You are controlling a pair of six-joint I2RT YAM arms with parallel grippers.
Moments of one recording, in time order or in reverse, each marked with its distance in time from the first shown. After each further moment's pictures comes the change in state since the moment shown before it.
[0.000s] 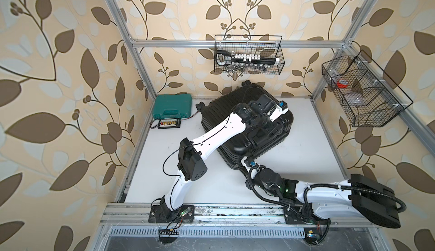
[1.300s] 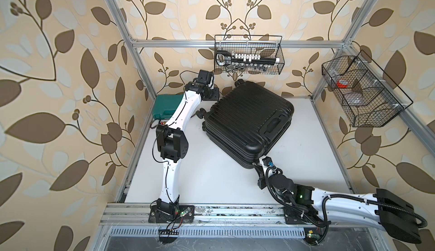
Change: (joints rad) left arm 0.605 0.105 0.047 -0.011 -0.122 -0.252; right arm -0.014 -0.290 -0.123 -0.191 0.222 0.134
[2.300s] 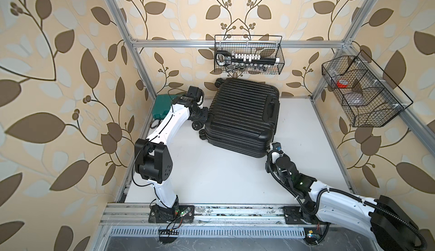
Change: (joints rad) left arm 0.031 -0.446 -0.644 -0.071 0.005 0.014; right arm -0.406 0.061 0.087 -0.102 -0.079 -0.059
